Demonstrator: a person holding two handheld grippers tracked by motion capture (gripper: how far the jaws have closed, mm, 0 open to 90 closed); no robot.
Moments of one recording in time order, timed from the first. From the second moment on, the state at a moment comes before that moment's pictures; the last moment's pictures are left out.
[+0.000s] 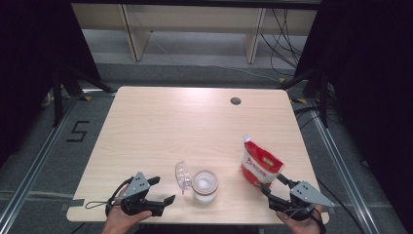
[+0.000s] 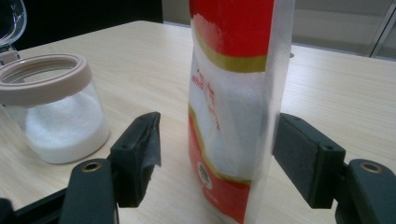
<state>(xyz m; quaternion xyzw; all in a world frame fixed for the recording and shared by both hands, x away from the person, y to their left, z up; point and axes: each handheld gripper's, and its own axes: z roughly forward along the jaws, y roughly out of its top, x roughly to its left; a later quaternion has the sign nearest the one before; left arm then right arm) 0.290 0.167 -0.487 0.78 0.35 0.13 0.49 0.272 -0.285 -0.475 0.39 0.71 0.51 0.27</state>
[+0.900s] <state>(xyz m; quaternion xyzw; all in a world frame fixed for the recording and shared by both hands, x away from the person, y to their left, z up) 0.290 0.166 -0.485 0.78 0.35 0.12 0.50 0.255 -0.281 -0.476 0.42 0.71 0.49 0.27</state>
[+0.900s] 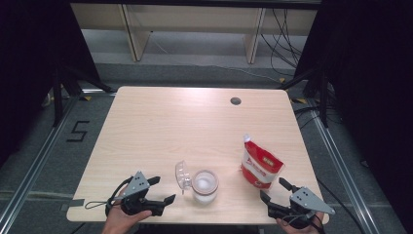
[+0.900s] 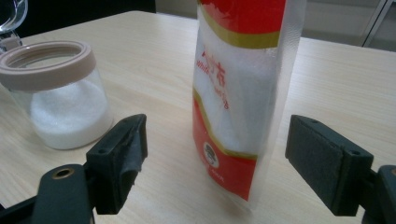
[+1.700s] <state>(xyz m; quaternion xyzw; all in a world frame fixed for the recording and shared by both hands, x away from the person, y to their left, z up) 0.288 0.167 -0.475 0.78 0.34 0.12 0.50 0.255 -0.279 -0.479 0.42 0.73 0.47 0.26</state>
